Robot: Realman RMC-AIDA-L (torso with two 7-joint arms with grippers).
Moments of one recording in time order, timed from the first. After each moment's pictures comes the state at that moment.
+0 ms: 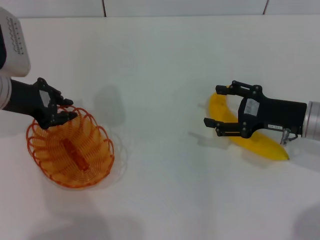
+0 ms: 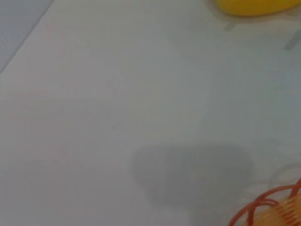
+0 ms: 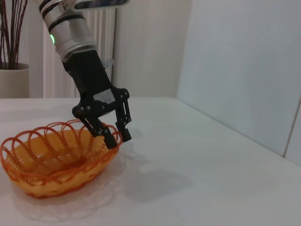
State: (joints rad) left arm -0.67 -2.04 0.97 0.91 2.48 1.30 -1.46; right arm 0.49 2.01 -0.73 -0.35 -1.84 -1.39 0.77
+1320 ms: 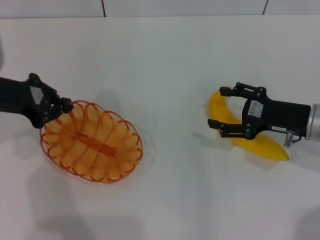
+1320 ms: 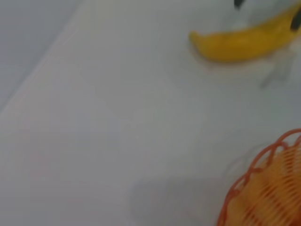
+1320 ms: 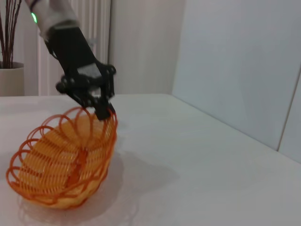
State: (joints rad) left arm -0.58 -2.04 0.95 1.08 2.35 1.46 -1.48; right arm 0.47 2.00 -0.73 -0.35 -1.84 -1.39 0.77
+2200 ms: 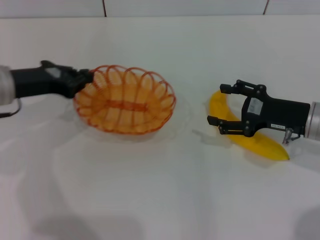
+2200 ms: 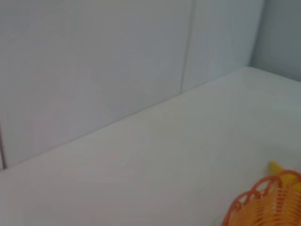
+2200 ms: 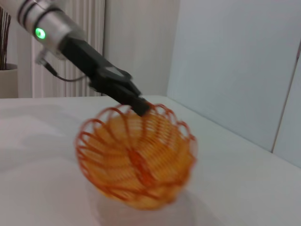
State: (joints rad) left arm -0.57 -2.04 0.93 0.77 1.95 1.21 -1.59; right arm 0.48 2.01 -0.72 -0.35 -1.83 -1.38 0.77
